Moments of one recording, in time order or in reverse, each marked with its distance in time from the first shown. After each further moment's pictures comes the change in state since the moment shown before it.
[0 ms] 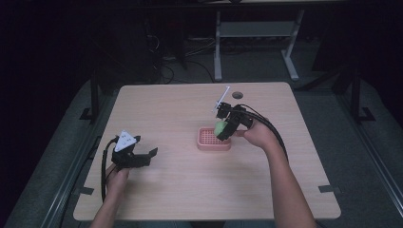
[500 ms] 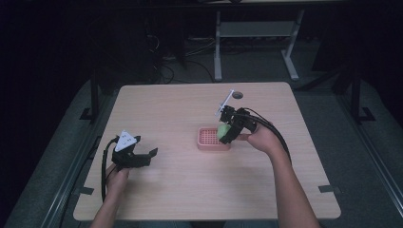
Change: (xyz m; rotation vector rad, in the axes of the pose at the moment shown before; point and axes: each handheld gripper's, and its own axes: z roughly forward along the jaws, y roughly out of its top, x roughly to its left) left arm 0.000 0.000 0.000 0.008 0.000 0.005; right arm 0.007 -0.013 -0.004 -0.015 -0.004 -0.003
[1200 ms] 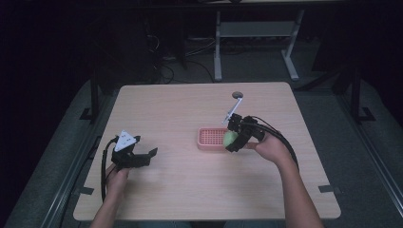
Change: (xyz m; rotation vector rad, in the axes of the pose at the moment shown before) left arm 0.001 0.000 -0.001 0.002 0.001 -0.005; right arm 0.014 -0.029 -0.002 0.003 0.006 0.012
